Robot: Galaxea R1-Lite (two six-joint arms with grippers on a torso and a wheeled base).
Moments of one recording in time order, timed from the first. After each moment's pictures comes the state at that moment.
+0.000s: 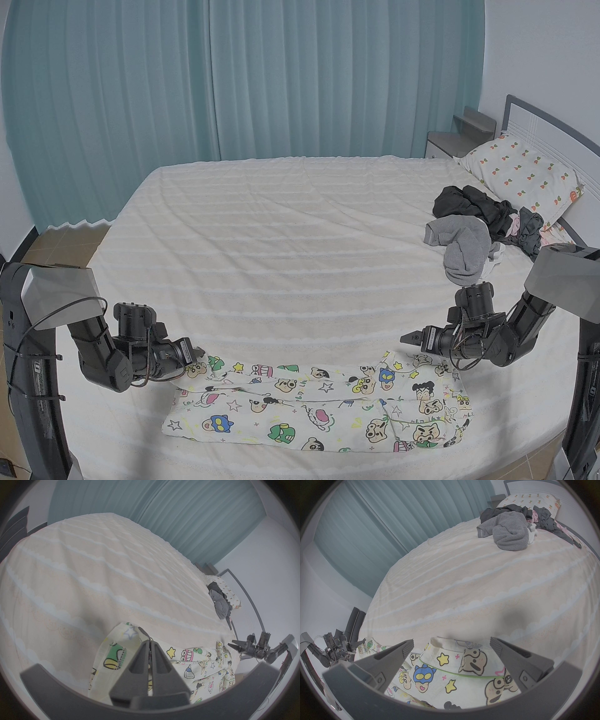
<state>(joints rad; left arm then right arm) -0.06 2.35 -0.65 -0.99 -0.35 -0.48 0.22 2.28 -0.78 -0.73 0.13 0.44</state>
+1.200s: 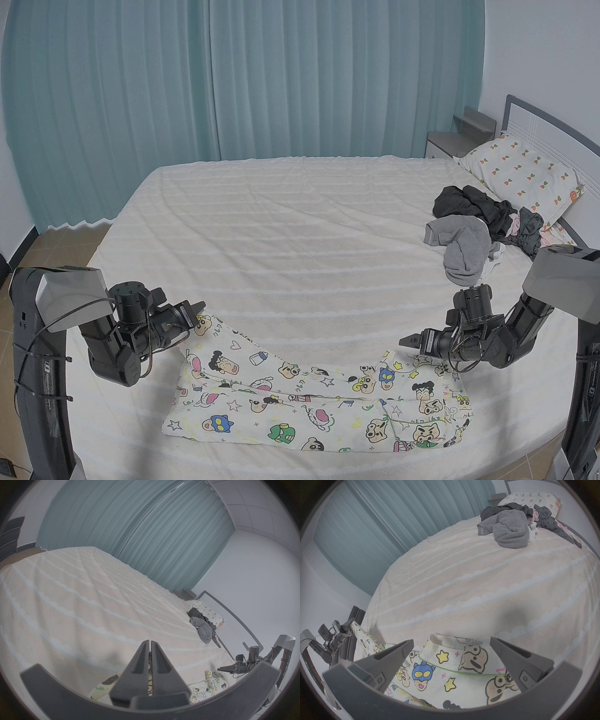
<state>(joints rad) -0.06 2.43 -0.76 -1.38 -0.36 -0.53 0.22 2.29 -0.78 -0.73 0.13 0.44</state>
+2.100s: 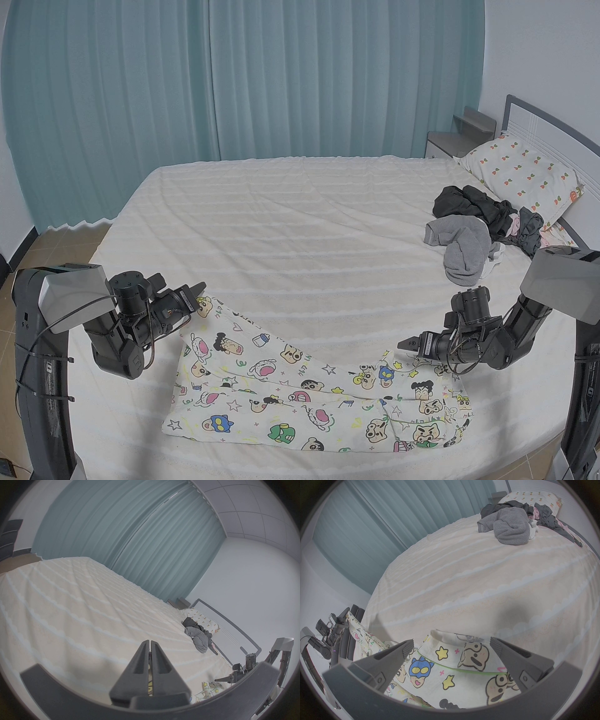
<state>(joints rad) -0.06 2.44 -0.84 -1.46 -0.35 -0.55 0.23 2.30 -0.78 -0.72 0.13 0.44</state>
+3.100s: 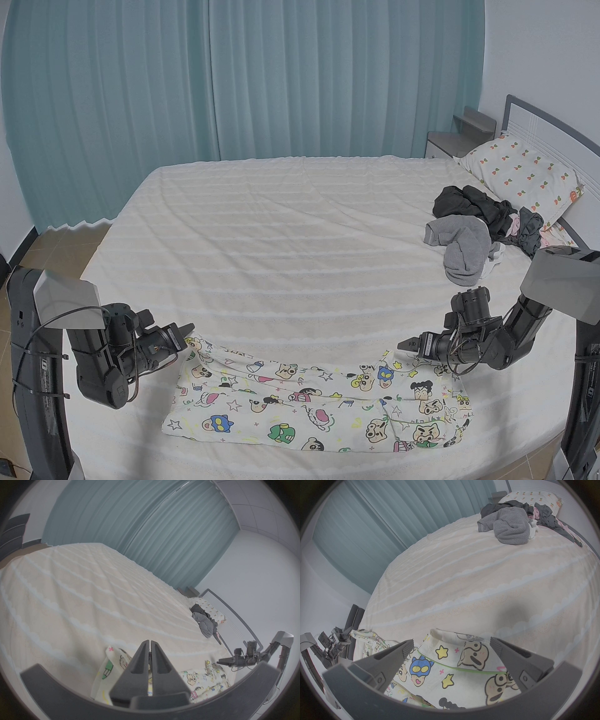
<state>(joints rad) -0.02 2.42 -0.51 -1.55 -0.42 -0.51 0.23 2.30 -0.77 -0.72 0.13 0.44</state>
